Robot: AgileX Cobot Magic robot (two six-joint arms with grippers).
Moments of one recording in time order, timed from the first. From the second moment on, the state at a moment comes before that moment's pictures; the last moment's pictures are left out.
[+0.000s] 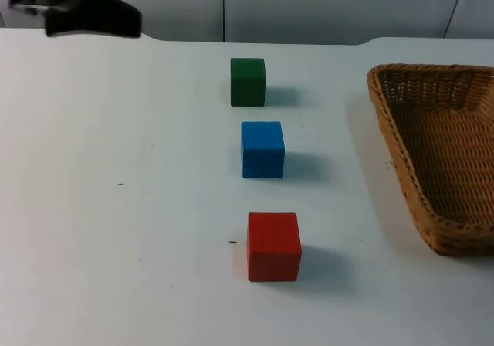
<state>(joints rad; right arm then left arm) -0.07 0.00 -0.52 -0.07 1.09 -0.01 -0.31 1.53 -0.98 -1.23 0.60 0.89</state>
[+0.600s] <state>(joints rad) -0.07 0.00 -0.52 -0.07 1.09 -0.02 -0.53 2.01 -1.32 -1.24 0.57 0.82</state>
